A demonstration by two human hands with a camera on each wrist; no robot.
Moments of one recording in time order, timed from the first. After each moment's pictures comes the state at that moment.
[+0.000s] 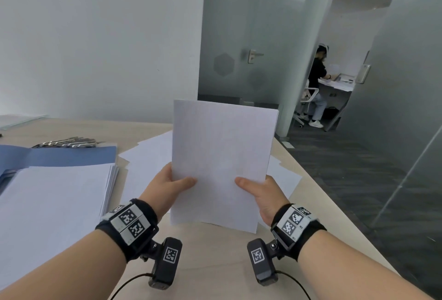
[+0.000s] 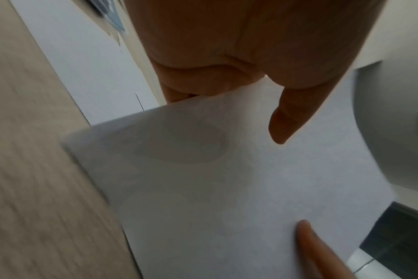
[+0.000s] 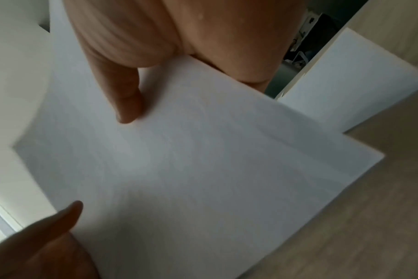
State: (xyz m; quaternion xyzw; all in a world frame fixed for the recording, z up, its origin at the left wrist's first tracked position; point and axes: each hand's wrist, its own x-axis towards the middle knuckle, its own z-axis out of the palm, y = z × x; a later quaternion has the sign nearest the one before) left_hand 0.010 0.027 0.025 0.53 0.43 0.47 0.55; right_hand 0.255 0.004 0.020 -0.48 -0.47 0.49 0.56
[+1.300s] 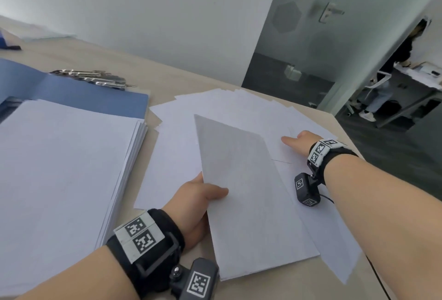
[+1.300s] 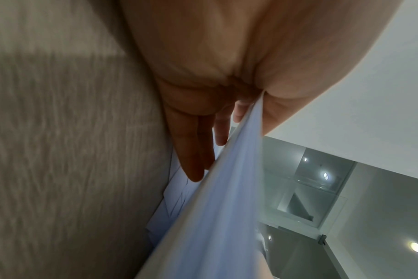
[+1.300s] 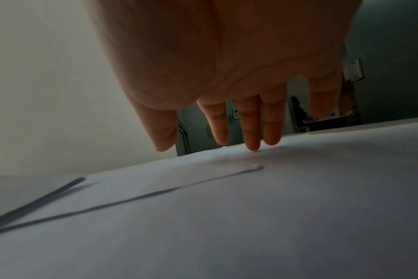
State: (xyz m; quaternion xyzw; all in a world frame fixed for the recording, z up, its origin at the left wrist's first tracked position) left_hand -0.003 0.069 -0.042 0.25 0.35 0.47 0.77; right_hand 0.270 0.272 0.003 -0.81 -0.58 0.13 0.00
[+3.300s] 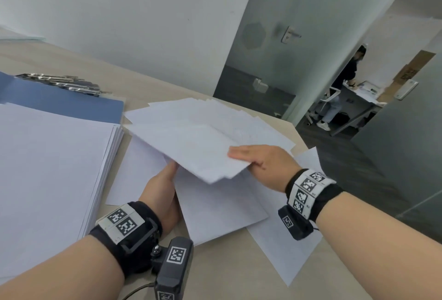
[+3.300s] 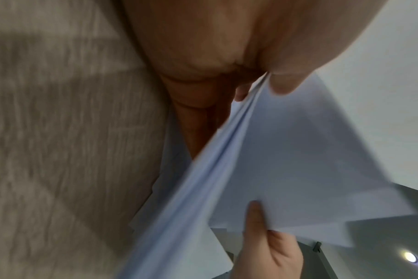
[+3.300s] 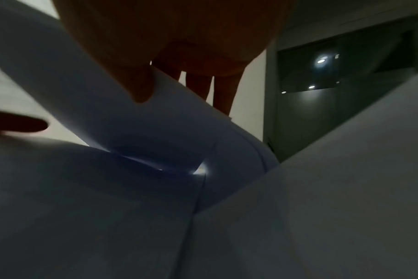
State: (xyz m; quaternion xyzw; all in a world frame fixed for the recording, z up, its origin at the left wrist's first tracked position) left_hand -0.004 0.067 -0.030 0.17 0.36 0.55 0.74; right_hand 0.238 0.136 0.043 -0.46 -0.89 0.03 0.07
